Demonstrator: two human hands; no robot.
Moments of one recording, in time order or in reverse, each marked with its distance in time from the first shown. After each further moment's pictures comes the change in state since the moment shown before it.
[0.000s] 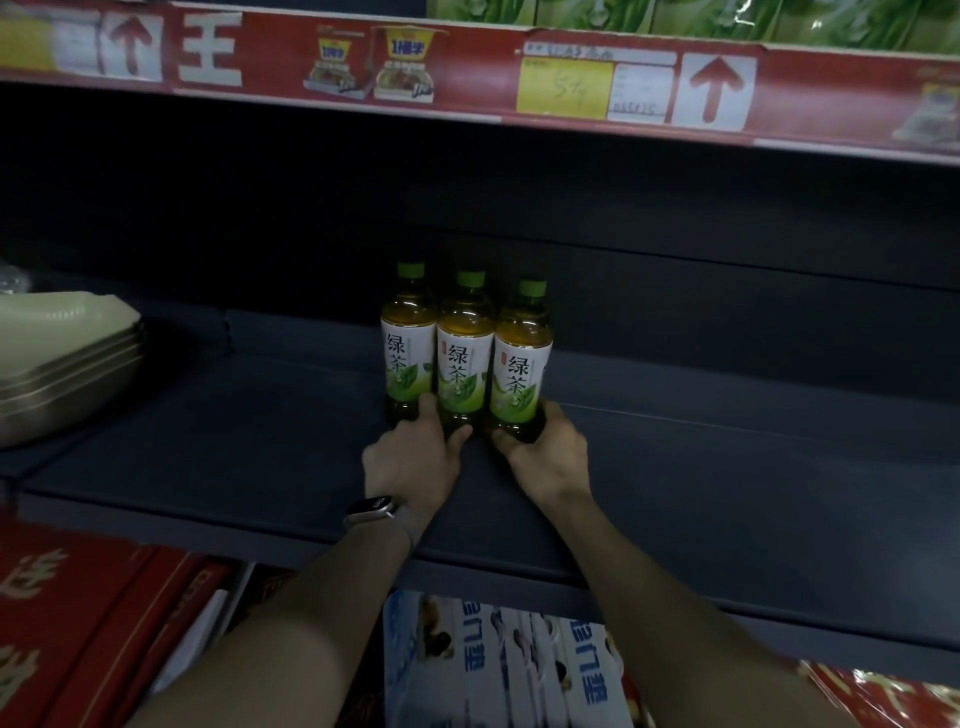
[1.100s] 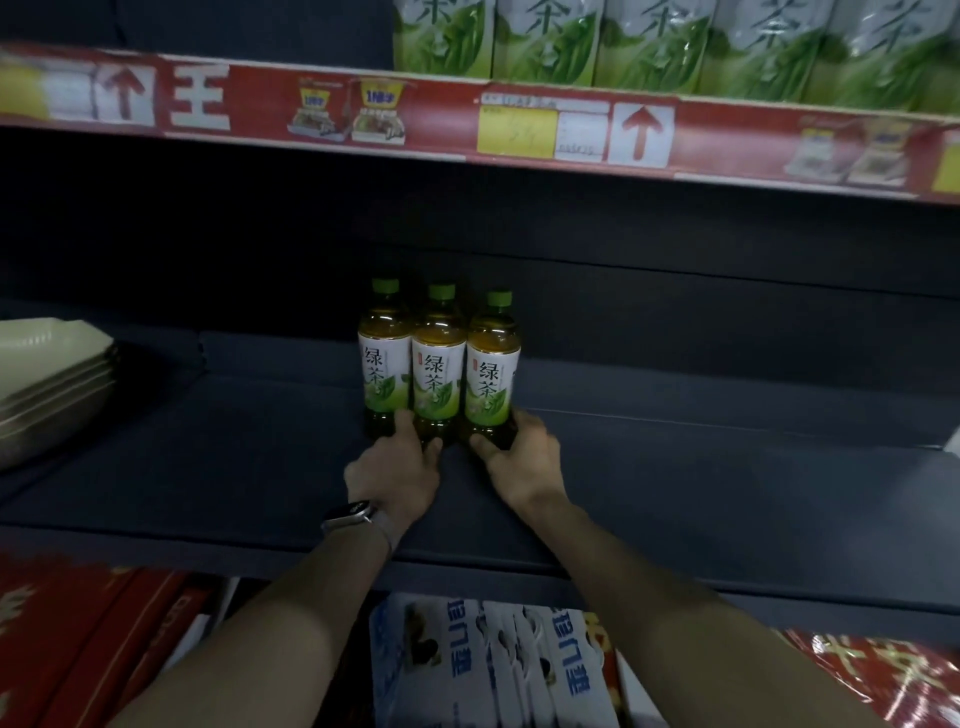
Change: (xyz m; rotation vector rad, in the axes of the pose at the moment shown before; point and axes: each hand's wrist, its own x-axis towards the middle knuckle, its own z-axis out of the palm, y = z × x) left_hand -0.004 -0.002 -0.004 -0.108 -0.087 -0.006; right_hand -0.005 -0.001 -0.001 -0.099 0.003 -0.024
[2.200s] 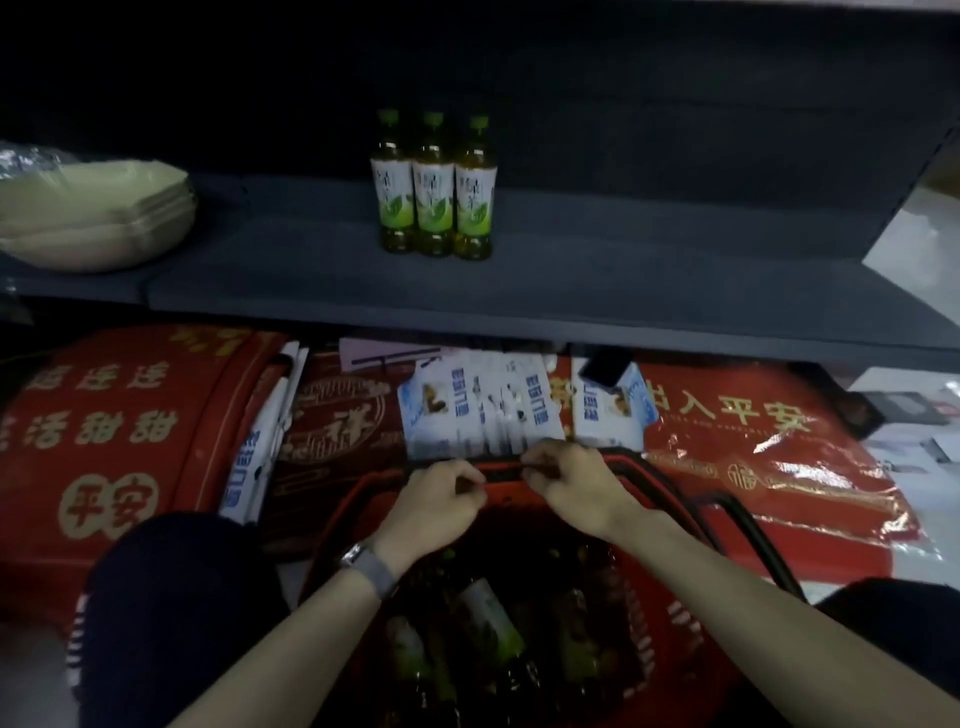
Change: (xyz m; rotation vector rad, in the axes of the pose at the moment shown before) left_hand -0.336 -0.035 0.013 -0.344 -0.540 0.009; right_hand -0.322 0.069 -0.118 -0.275 -0.497 0.036
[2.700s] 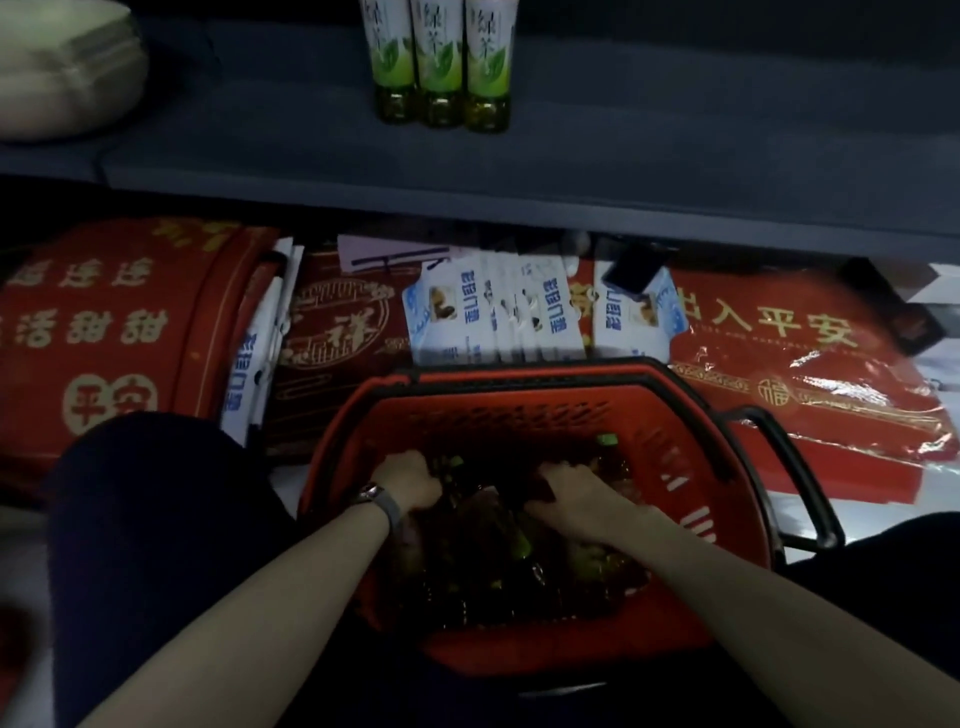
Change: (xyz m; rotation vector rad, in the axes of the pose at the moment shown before) left_hand 0.006 -0.085 0.049 0.206 -0.214 -0.508; right_hand -0.030 0.065 0.101 -0.166 -0.399 0.178
